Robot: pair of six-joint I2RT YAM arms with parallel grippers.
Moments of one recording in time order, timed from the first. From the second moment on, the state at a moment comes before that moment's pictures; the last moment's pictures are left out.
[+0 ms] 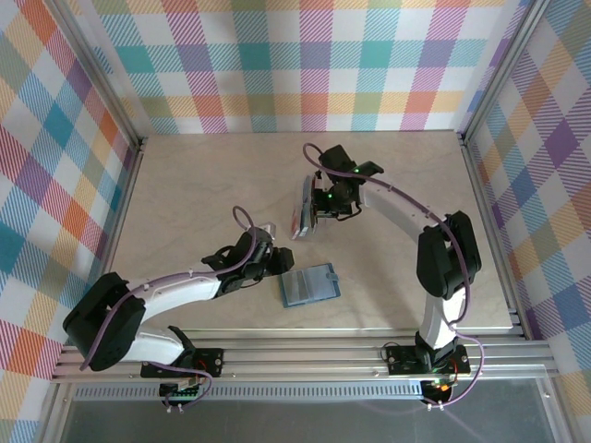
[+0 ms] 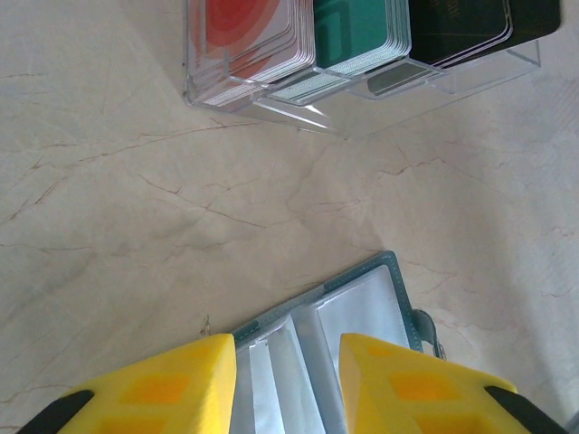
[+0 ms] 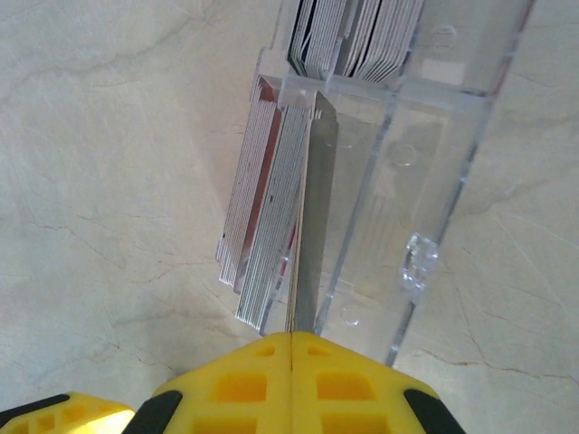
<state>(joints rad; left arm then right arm) -0.76 1.35 0.62 0.00 0.04 -0.84 0.56 1.85 1.56 -0.84 -0.21 0.43</state>
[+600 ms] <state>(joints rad) -0.76 1.48 0.81 -0.03 0.07 -0.82 0.52 1.75 1.48 -0.81 -0.24 0.44</state>
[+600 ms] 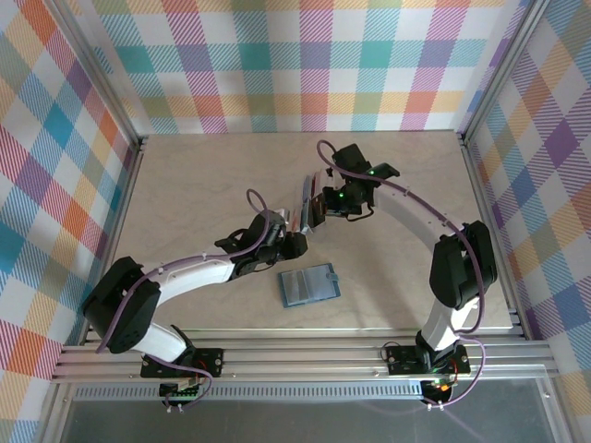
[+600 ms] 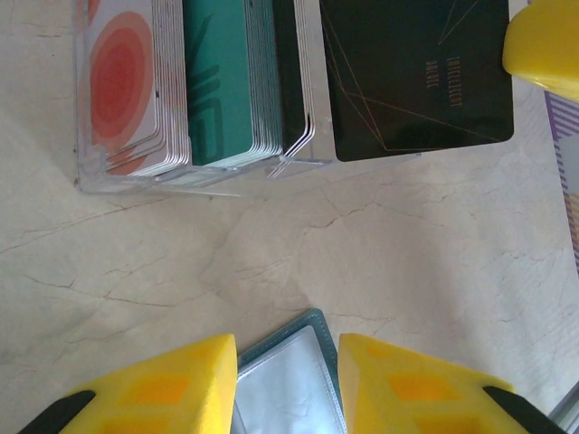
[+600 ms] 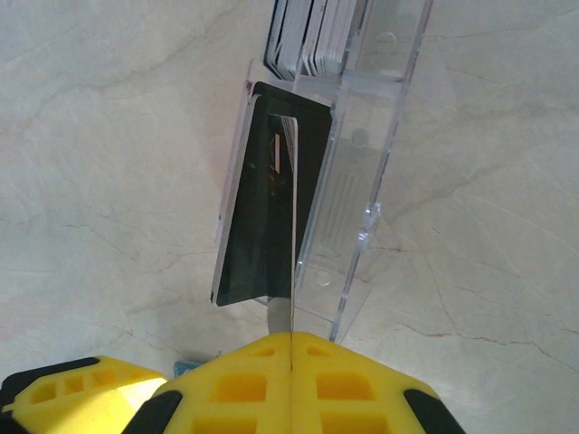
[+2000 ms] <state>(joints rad) -0.74 1.27 0.57 -0.09 0.04 -0.81 0.85 1.47 1.04 -0.76 -0.16 0.59</state>
